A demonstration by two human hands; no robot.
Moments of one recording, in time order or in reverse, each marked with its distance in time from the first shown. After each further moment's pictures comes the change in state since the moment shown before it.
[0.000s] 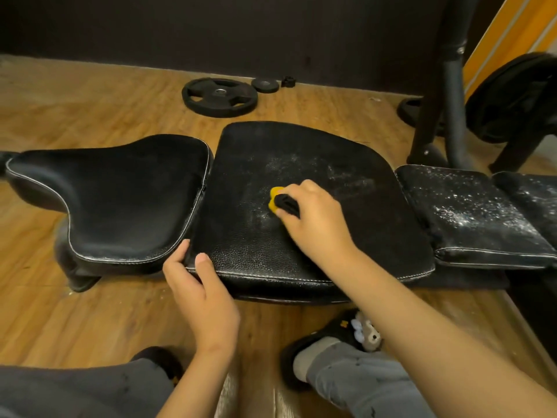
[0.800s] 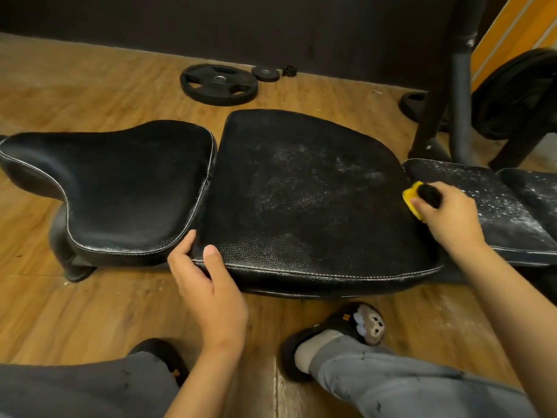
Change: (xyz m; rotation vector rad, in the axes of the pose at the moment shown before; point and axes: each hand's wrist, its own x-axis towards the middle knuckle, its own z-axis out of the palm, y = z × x) left_hand -0.001 -0.004 -0.001 -0.046 -0.005 0.004; right_hand -0.017 0.160 -0.066 -0.177 0.065 0.522
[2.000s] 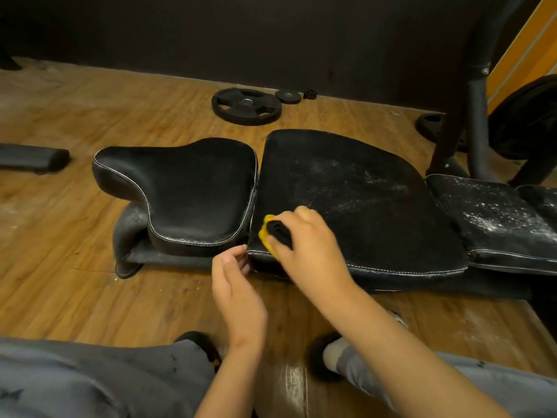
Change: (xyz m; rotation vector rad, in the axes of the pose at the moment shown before) left_hand 0.008 0.015 -0.043 -0.216 -0.030 -0.174; right_hand -0.160 -0.216 0.040 0.230 -0.102 -0.579
